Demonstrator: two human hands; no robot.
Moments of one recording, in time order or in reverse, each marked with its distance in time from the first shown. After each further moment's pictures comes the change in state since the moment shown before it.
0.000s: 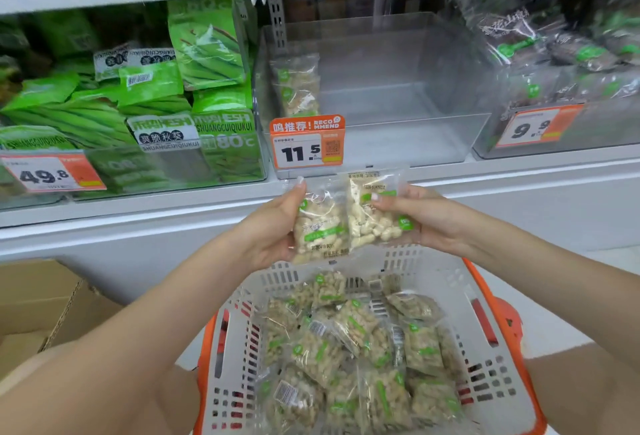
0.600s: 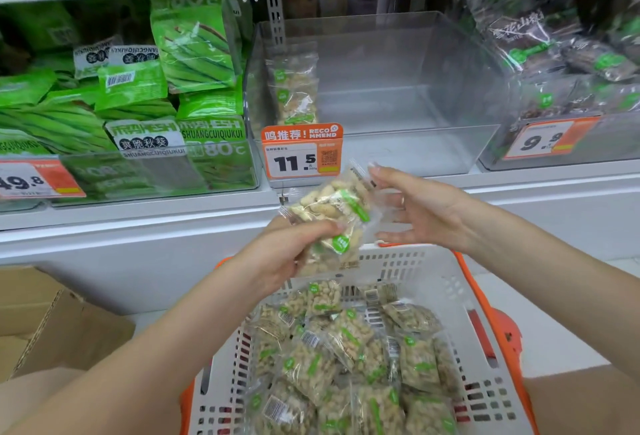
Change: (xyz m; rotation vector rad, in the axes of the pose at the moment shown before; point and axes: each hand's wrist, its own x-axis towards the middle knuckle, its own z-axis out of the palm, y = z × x) left_hand -0.010 0.003 0.035 -0.061 0.004 0.129; right_hand 0.010 -0.032 0.000 -0.069 -0.029 0.050
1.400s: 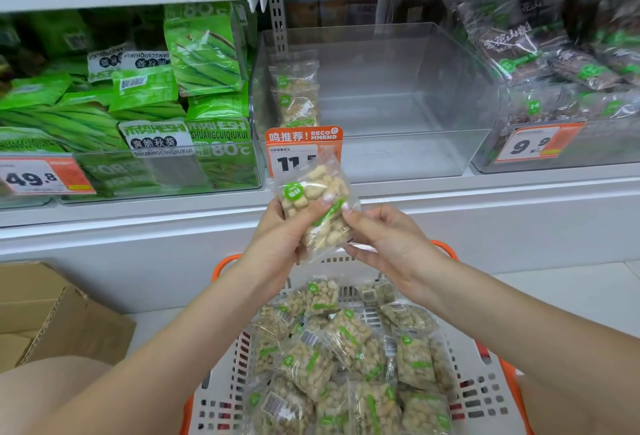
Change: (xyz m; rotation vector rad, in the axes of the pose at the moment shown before) left_hand -0.022 0.004 0.005 -0.199 0.083 0.205; right_hand -0.012 0.043 0.054 0.261 0.214 -0.165
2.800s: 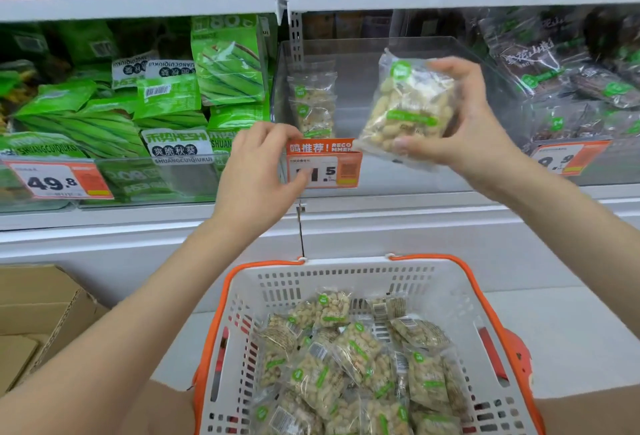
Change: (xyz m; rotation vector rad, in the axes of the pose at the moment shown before) left_hand 0.028 0.072 -0.034 1.307 0.282 0.851; right_hand 0.040 -0.110 -0.032 -0.448 -0.151 -0.730
